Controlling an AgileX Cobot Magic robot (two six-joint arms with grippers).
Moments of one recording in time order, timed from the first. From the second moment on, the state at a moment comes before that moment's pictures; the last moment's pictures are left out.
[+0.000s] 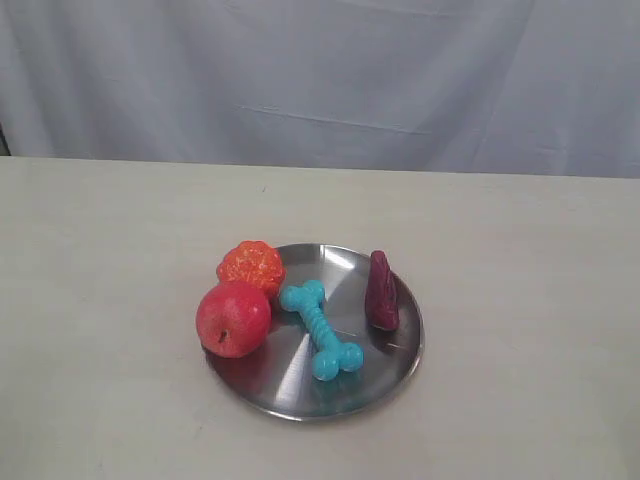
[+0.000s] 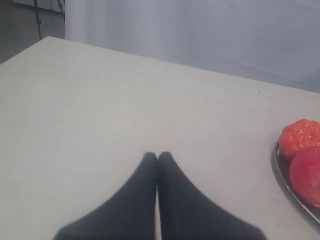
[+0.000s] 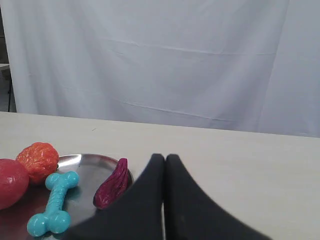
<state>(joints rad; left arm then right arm) 0.07 0.00 0.00 -0.01 0.35 -0.17 -0.20 0.02 0.00 0.00 0.09 0.06</state>
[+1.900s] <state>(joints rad) 0.07 0.00 0.00 -0.01 0.35 -0.17 -0.18 0.92 -1.06 0.23 0.91 0.06</state>
